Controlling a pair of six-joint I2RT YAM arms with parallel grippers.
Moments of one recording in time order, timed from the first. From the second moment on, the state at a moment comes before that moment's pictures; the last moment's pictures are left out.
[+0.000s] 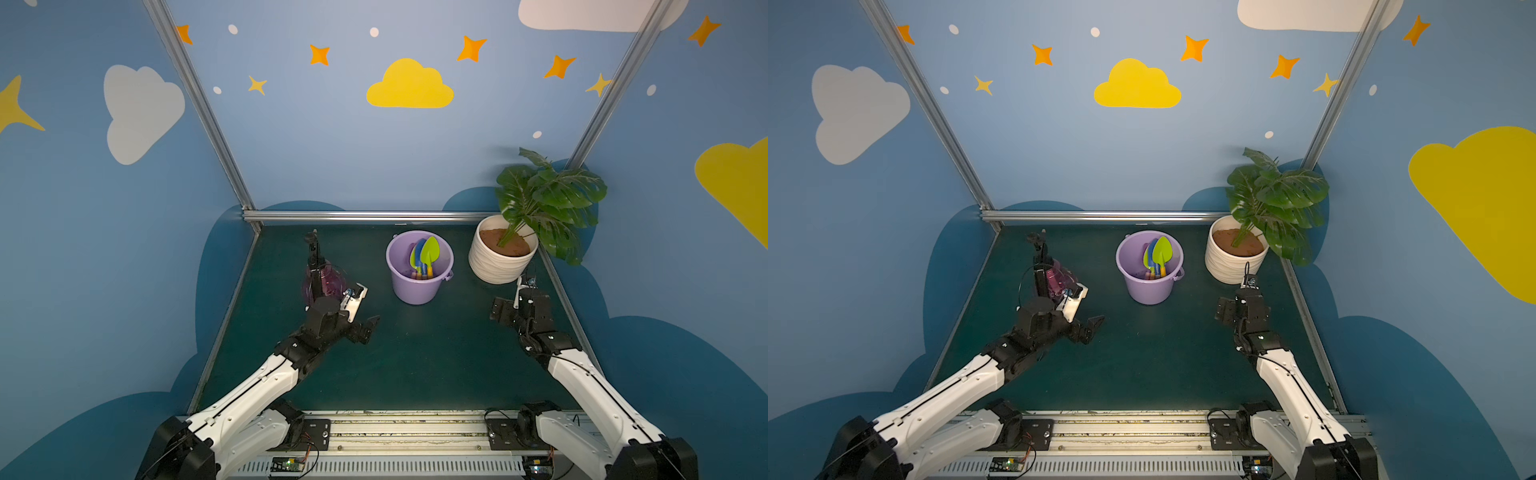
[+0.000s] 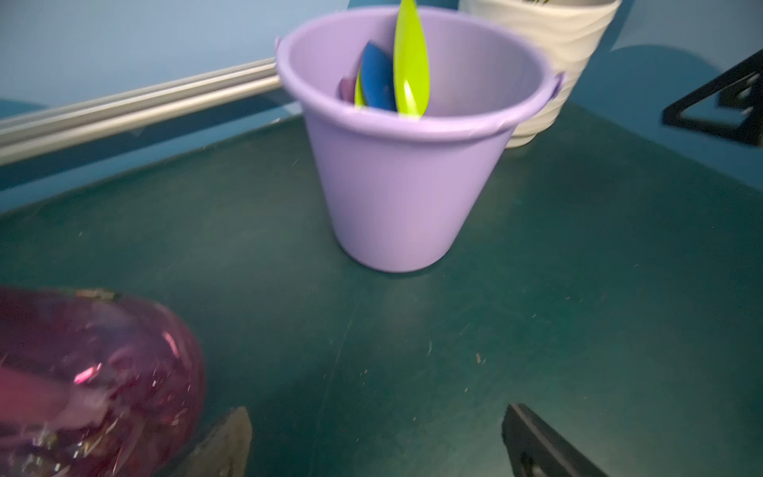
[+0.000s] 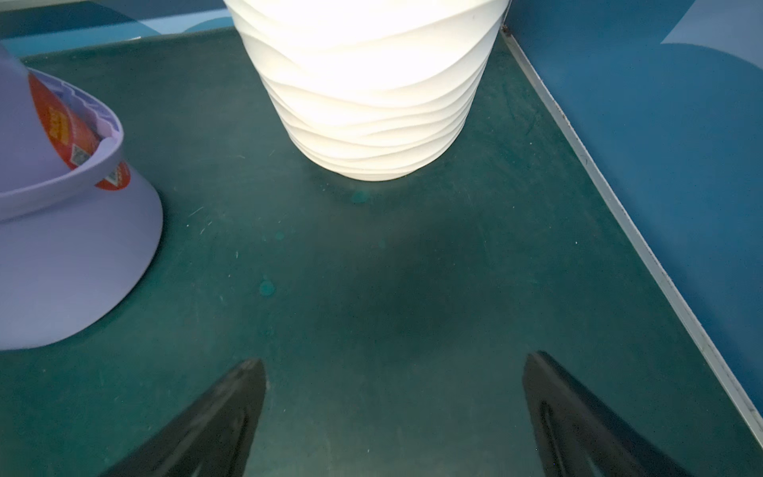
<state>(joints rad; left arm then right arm) -0.52 0.95 0.48 -0.03 0.04 -0.01 0.19 0.98 0.56 -0.24 0.27 0.21</state>
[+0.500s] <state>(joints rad) -0.42 0.78 0.37 -0.05 -0.17 -0.01 0.07 1.31 0.57 0.01 0.25 0.11</state>
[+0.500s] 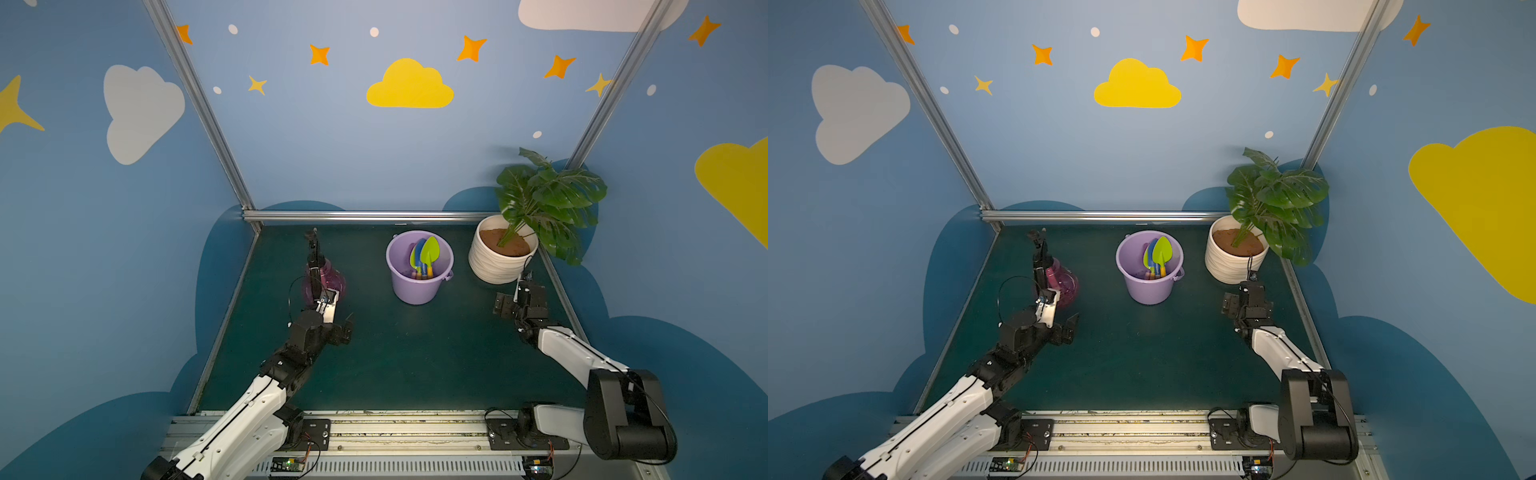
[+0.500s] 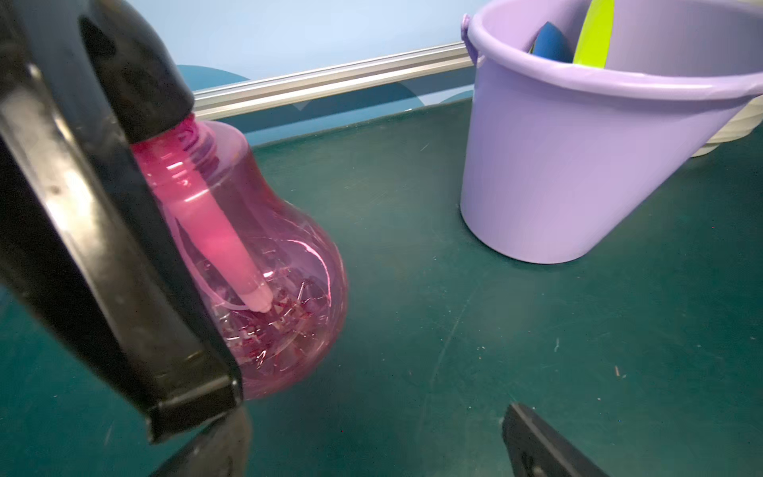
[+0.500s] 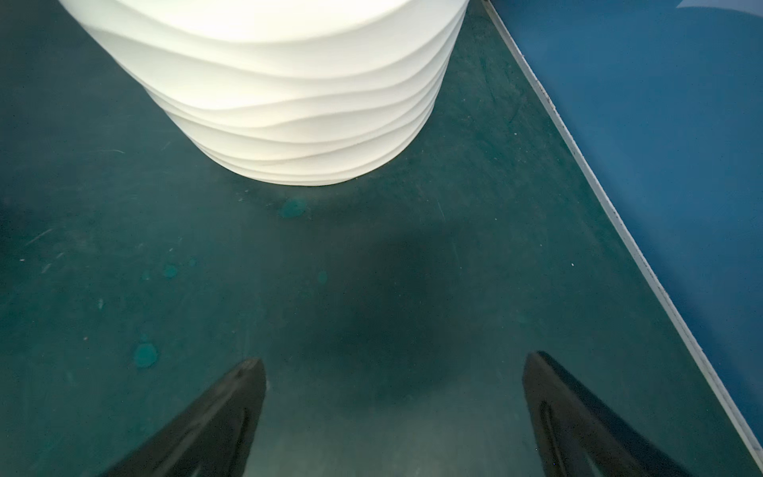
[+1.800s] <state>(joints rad) -0.12 1.62 0.16 1.24 0.08 0.15 0.08 1.46 0.44 0.50 0.19 -0.04</state>
